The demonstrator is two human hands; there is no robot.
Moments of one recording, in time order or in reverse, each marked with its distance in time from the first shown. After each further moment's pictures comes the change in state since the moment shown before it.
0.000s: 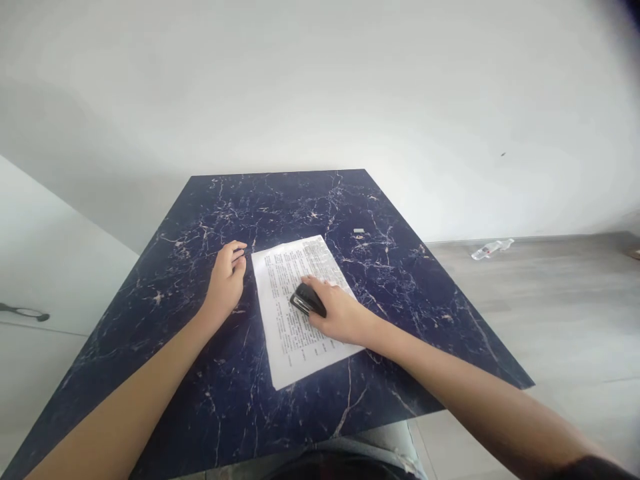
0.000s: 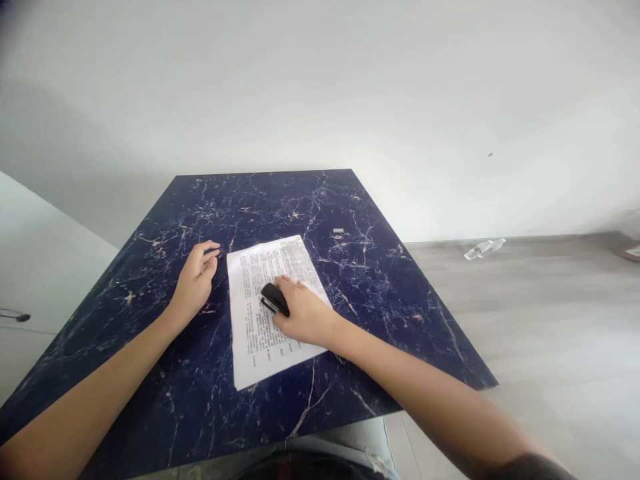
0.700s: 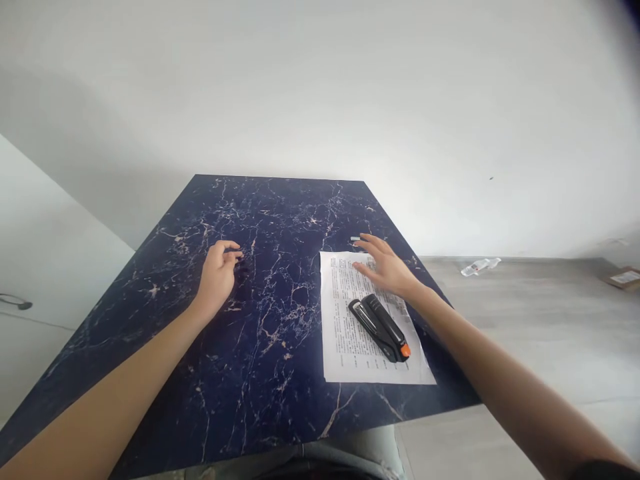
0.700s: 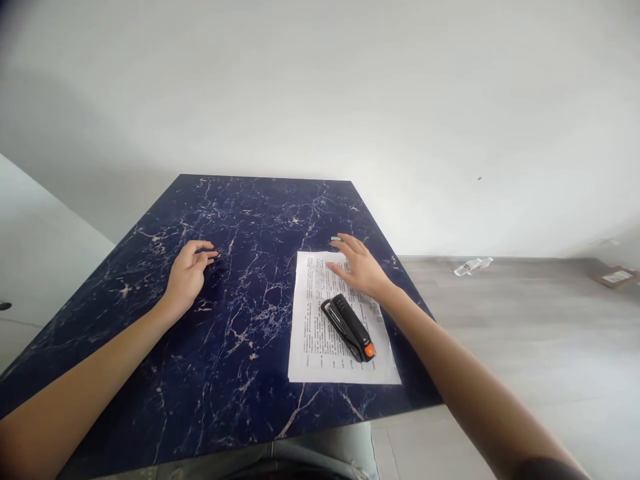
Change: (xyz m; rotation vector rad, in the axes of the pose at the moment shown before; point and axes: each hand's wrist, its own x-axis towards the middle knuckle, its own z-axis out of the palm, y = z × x) left_hand 0.011 -0.025 -0.002 -0.079 0.122 -0.028; right_hand 0.000 0.122 -0.086 -0.373 0.302 0.017
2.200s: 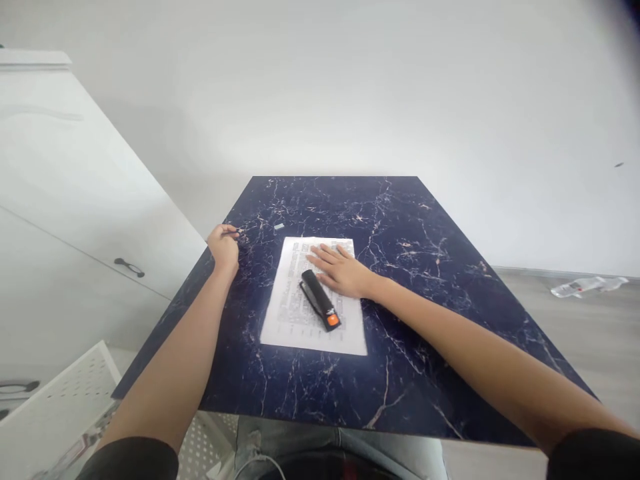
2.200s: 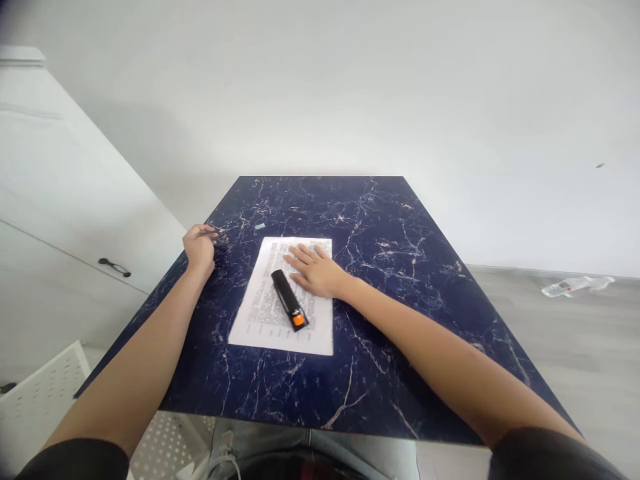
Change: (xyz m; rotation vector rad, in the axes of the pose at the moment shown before) left_hand 0.054 -0.036 -0.079 -0.144 0.571 -0.178; right_hand 0.076 -0.133 0.101 0.061 -0.265 -0.536
